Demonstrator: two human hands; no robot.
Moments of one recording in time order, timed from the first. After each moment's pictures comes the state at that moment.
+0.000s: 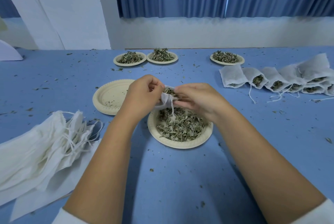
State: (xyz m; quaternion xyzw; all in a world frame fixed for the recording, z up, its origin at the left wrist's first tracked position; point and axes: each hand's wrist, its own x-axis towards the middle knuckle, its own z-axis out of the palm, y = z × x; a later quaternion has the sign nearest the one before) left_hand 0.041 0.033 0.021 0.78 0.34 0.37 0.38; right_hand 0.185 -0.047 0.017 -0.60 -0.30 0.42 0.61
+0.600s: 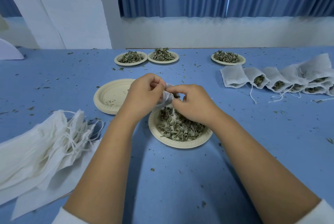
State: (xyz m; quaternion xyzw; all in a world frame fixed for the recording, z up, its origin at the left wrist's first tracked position) left_hand 0.040 0.035 0.020 0.77 0.33 0.37 0.41; right_hand 0.168 -0.056 0.016 -0.70 -0.60 0.07 0.37
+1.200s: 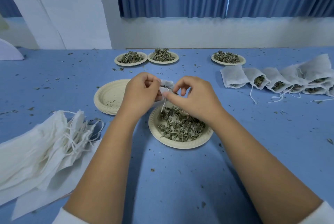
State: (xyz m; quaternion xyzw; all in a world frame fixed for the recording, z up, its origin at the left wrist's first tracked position) left_hand 0.040 0.034 0.024 0.70 0.36 0.41 0.45; right_hand 0.171 -0.055 0.015 -0.71 -0.55 0.01 0.44
